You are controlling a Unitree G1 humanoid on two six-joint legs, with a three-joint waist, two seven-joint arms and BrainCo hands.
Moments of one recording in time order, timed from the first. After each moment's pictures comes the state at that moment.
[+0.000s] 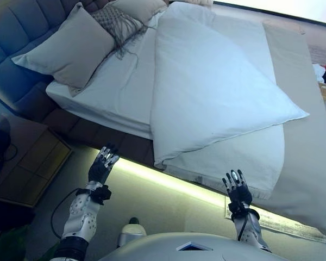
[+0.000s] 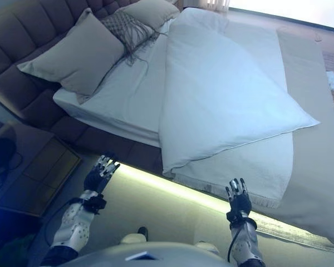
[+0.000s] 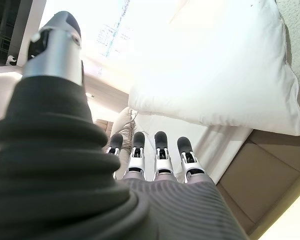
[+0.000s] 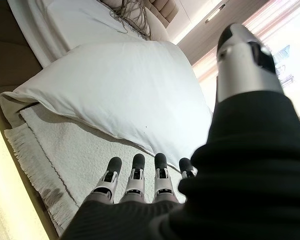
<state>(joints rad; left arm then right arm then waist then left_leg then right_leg) 0.20 0.33 -0.09 0.31 -0.69 -0.20 -0.23 0.26 -0.21 0.09 0.53 1.00 -0.29 0.10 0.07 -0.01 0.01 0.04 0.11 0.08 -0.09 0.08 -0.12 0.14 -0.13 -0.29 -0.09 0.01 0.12</state>
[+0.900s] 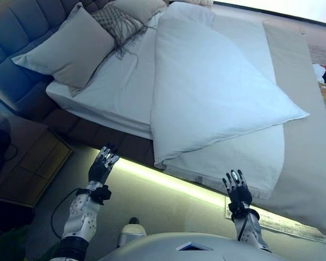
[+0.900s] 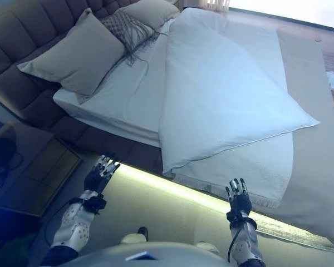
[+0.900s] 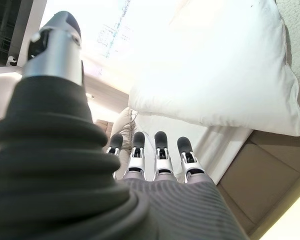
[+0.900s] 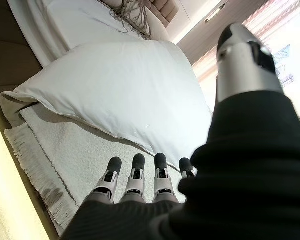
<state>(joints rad) 0.20 0.33 -0.09 0.31 -0.69 -0.20 -0.24 0.26 -0.21 0.09 0.53 1.00 -0.29 0.09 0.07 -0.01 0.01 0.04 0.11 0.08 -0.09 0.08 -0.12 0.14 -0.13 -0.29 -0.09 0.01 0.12</state>
